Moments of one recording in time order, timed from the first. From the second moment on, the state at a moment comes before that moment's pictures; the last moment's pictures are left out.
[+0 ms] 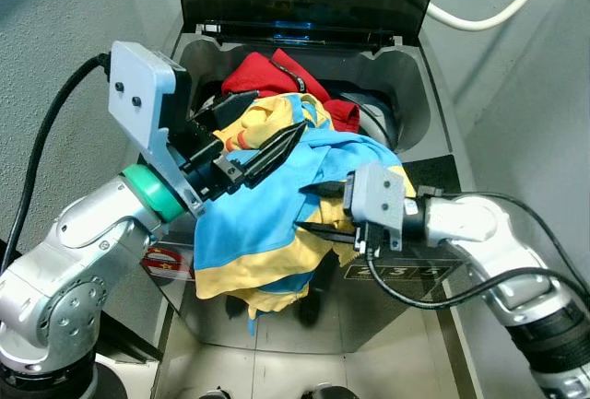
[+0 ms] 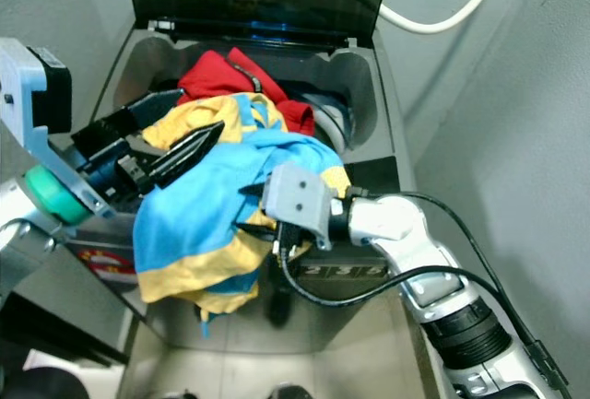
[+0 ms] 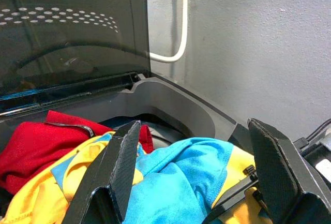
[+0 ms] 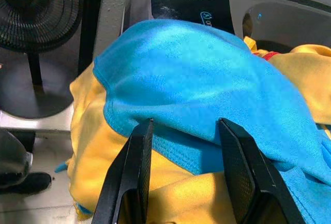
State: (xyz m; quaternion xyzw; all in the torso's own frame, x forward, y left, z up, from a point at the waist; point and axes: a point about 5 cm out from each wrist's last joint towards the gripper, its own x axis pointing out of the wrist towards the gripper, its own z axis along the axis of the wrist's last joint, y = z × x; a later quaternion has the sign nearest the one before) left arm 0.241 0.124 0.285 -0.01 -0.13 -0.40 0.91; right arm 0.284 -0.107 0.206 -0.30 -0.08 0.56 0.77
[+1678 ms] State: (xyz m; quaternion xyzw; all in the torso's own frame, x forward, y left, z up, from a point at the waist) left arm 0.247 0.120 0.285 -0.04 -0.14 -0.38 0.91; right arm 0.354 -0.055 0.247 -0.19 -0.19 0.34 0.90
